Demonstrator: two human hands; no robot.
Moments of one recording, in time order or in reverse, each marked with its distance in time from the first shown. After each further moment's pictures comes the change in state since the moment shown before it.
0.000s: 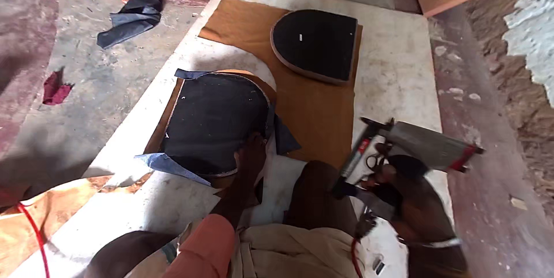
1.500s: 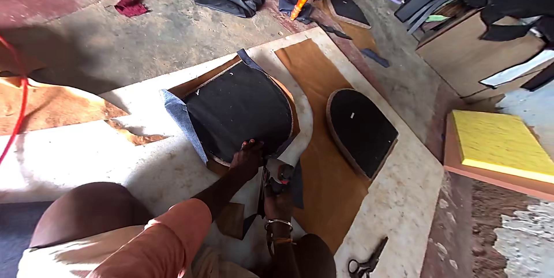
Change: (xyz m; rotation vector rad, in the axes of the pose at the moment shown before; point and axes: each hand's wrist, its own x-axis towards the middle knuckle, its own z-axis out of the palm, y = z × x) left_hand 0.044 -0.102 -0.038 -0.182 -0.162 -0.036; right_hand 0.056 0.184 0.219 -1.293 -0.201 -0.135
